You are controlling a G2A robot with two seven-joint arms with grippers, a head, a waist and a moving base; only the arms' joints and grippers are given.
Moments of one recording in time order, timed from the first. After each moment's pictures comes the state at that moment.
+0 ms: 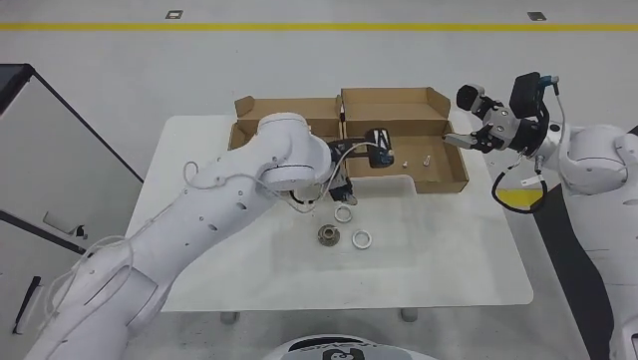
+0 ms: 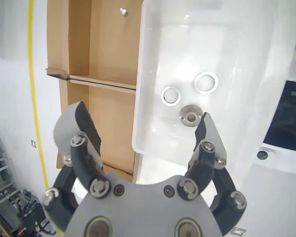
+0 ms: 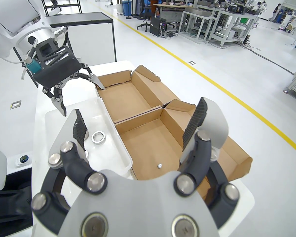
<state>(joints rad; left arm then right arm) 0.68 -1.27 -0.63 -1.68 0.83 -0.51 -1.31 -1.20 -0.83 1.49 -1.50 -0.48 -1.01 0.48</state>
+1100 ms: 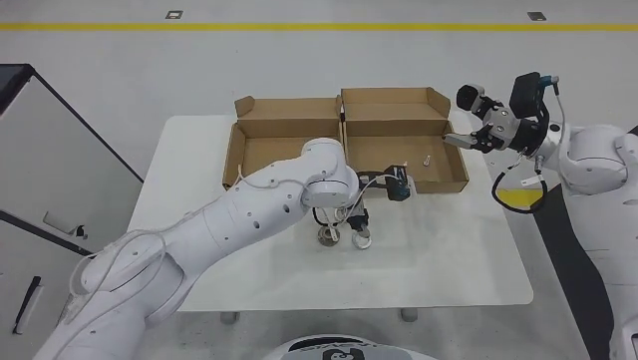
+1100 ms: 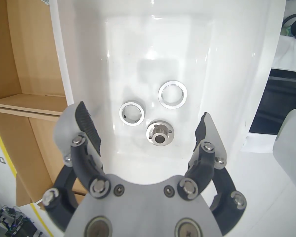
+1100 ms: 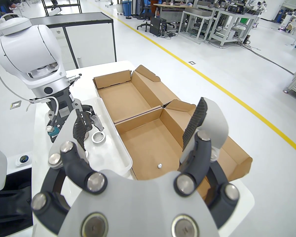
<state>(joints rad) 0.63 -1.38 -0.38 -1.42 0.75 -0.46 -1.24 -1.20 -0.83 1.49 -1.50 -0.48 -1.01 0.48</state>
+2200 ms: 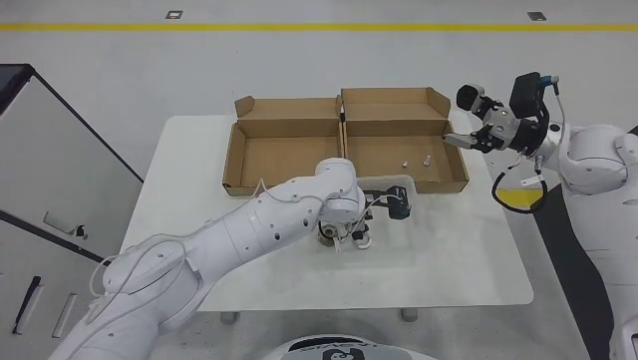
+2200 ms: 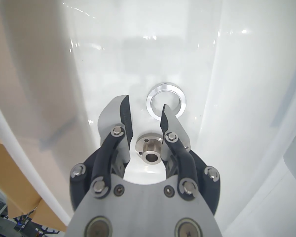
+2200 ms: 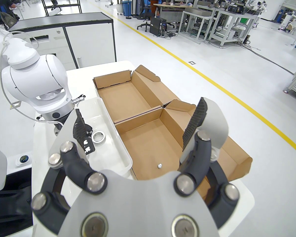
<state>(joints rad) 0.67 -1.45 -0.30 -1.30 0.82 -0.49 -1.20 -1.20 -0.83 1.49 -1.50 -0.48 -1.01 0.48</state>
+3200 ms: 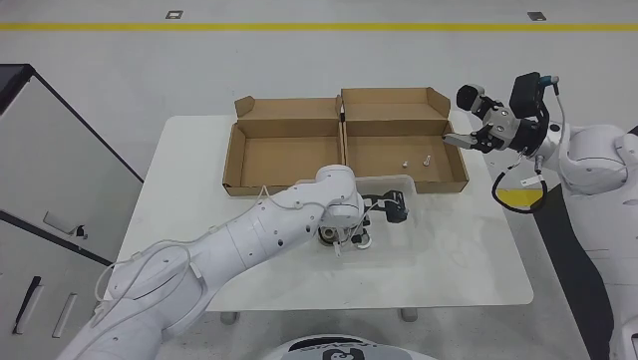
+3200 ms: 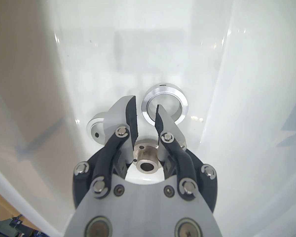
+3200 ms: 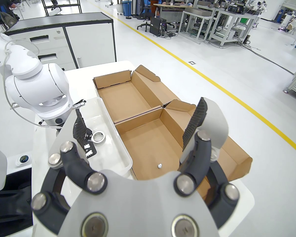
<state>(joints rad) 0.71 -1.46 -0.32 -1.27 0.87 -0.47 -1.19 -1.20 -0.83 1.49 -1.50 -0.48 -1.01 0.48</state>
